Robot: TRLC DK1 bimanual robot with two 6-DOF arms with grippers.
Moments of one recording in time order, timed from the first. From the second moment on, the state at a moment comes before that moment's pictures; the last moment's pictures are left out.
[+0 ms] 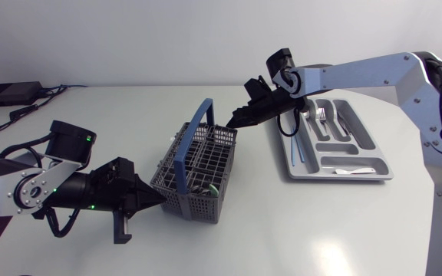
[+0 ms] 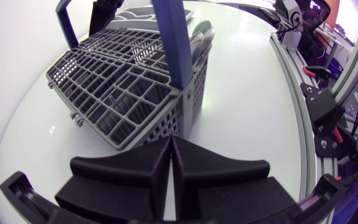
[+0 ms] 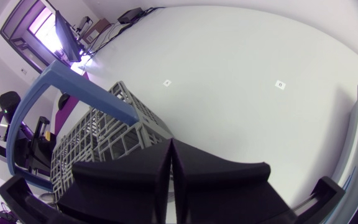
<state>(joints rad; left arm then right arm) -0.24 1.36 0.57 -0.20 0.66 0.86 0.29 2.21 1.68 -0.46 -0.69 -0.13</state>
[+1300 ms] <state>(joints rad) -0.10 1.72 0.86 -0.09 0.63 0.84 0.26 1.81 1.11 -0.47 -0.72 -0.21</state>
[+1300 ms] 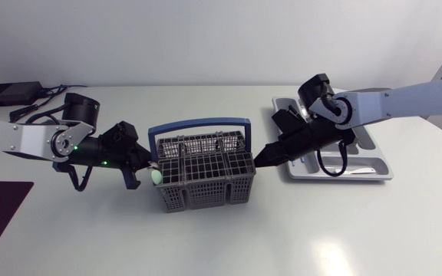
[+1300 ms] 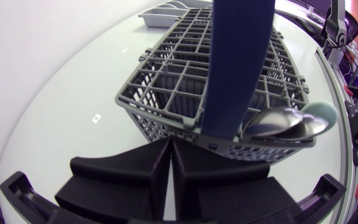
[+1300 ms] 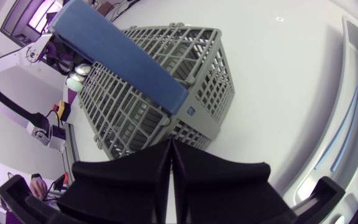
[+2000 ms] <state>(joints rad) -0.06 1.75 0.90 -0.08 0.65 0.82 0.27 1.68 0.99 -0.33 -0.60 -0.21</state>
